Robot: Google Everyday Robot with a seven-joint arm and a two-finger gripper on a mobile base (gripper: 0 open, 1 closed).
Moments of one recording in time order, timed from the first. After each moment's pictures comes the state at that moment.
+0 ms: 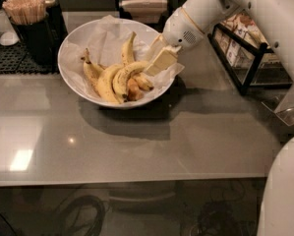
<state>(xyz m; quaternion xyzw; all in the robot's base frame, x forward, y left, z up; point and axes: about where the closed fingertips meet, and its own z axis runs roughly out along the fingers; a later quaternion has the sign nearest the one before) 0.607 -0.013 0.900 -0.68 0.64 0.25 0.24</state>
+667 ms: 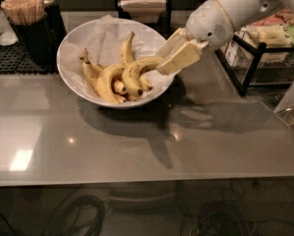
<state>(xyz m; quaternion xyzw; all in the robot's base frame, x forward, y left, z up) 0.549 -0.039 0.946 -0.65 0.62 0.34 0.26</state>
